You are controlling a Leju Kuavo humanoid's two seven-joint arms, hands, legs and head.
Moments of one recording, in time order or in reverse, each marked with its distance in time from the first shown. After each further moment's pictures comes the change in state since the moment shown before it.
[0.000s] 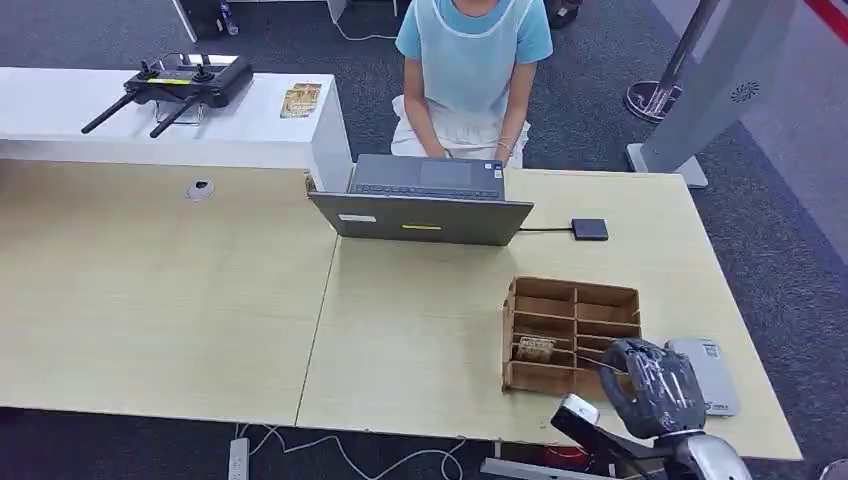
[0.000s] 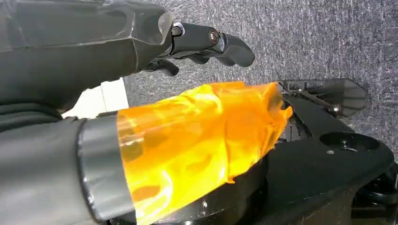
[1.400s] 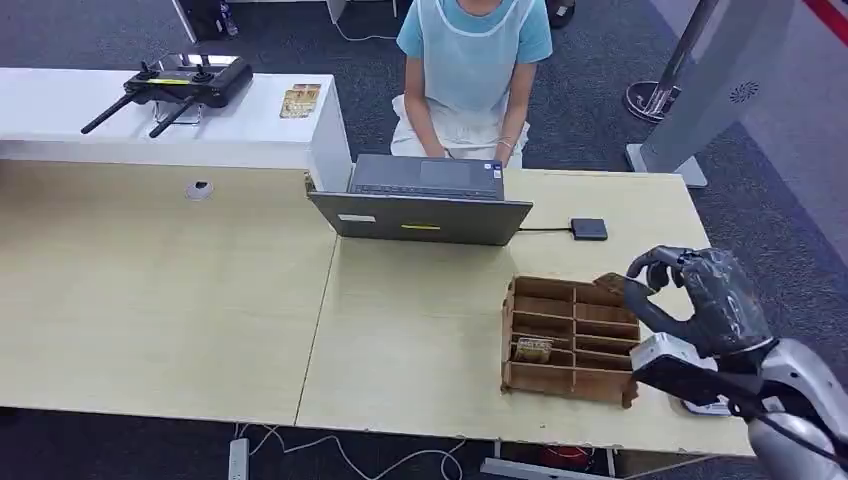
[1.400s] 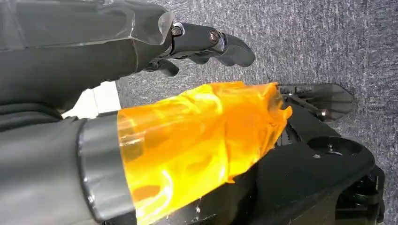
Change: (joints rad) left arm -0.003 0.011 -0.007 0.000 -0.001 -0.010 -0.032; right arm -0.299 -0.084 -0.168 -0.165 -0.475 0.306 -0.308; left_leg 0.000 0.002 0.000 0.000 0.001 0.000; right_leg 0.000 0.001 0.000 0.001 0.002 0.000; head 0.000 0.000
